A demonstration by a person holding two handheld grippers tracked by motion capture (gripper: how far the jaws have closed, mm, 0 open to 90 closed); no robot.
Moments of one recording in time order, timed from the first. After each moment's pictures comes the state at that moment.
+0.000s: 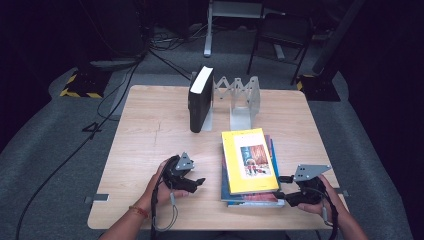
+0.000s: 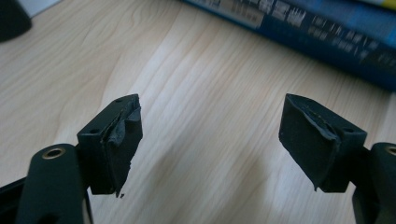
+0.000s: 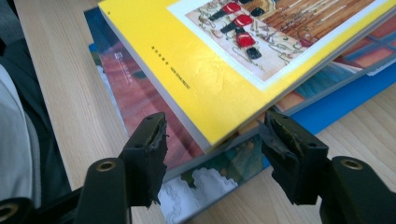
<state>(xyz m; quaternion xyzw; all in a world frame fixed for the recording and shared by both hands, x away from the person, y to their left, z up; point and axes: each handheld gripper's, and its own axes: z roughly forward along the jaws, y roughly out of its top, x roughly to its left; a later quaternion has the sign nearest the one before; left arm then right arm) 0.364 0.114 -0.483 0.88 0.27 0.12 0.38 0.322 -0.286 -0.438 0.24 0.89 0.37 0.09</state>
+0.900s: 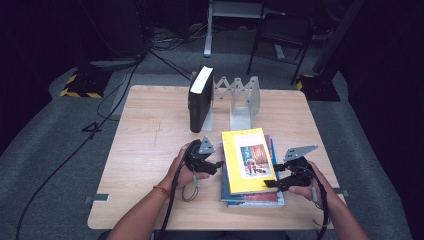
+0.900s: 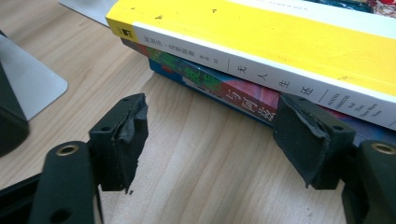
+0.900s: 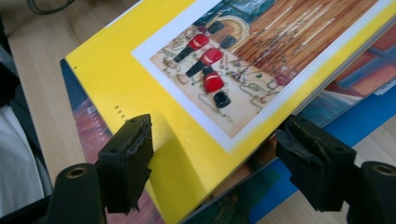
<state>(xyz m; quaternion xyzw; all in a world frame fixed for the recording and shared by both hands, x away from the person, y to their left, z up) 0.410 0.066 -0.477 0.87 0.25 0.14 0.40 0.369 -0.268 -0.435 0.30 0.88 0.36 0.02</state>
